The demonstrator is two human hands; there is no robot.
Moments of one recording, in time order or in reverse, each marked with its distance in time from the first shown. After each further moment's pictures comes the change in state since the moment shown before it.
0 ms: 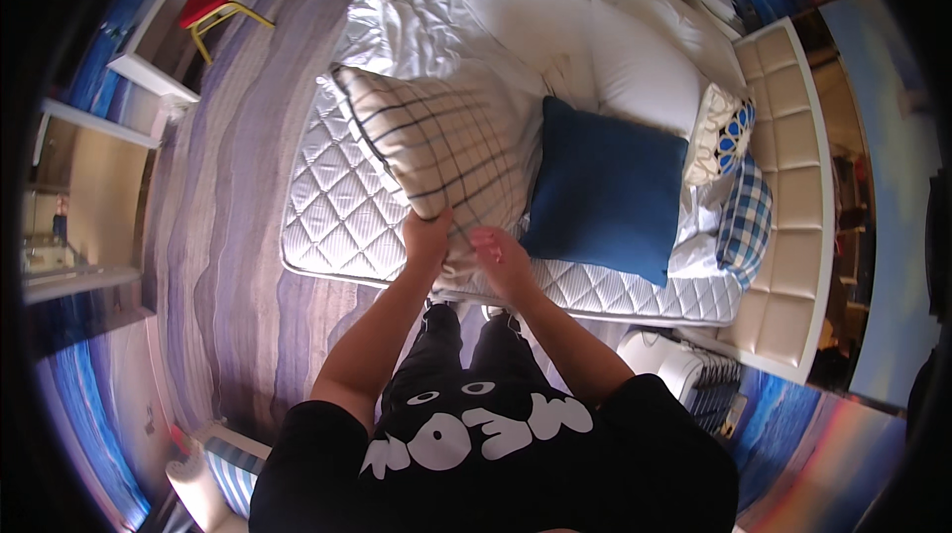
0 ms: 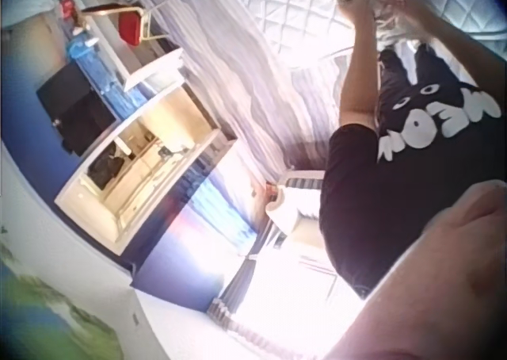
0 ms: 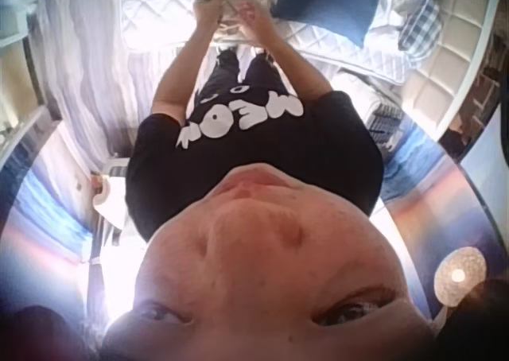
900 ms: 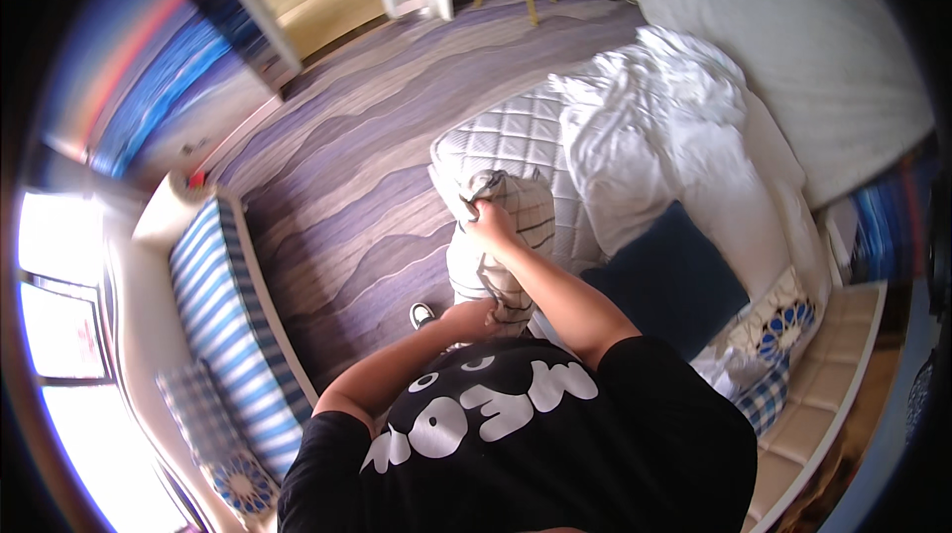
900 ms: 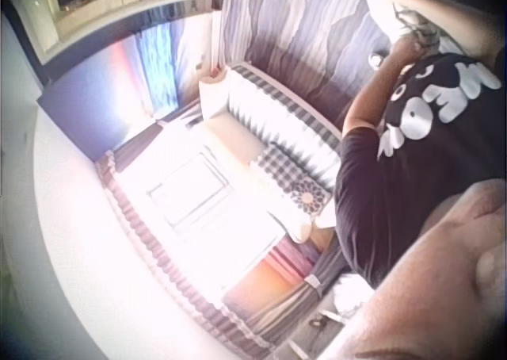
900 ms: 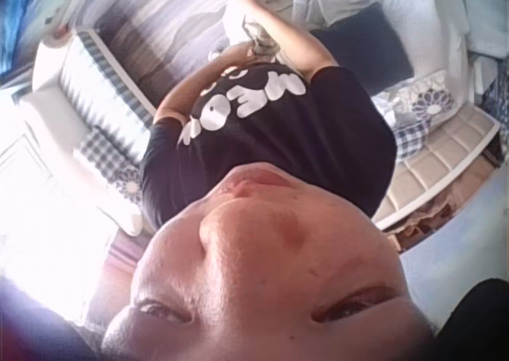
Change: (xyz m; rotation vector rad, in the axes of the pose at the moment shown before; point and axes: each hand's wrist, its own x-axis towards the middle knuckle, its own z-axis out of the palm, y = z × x) left_hand -0.360 -0.017 -0.051 0.895 -0.270 -0.170; right_hand -0.119 -0.050 0.127 -0.602 -0.666 -0.404
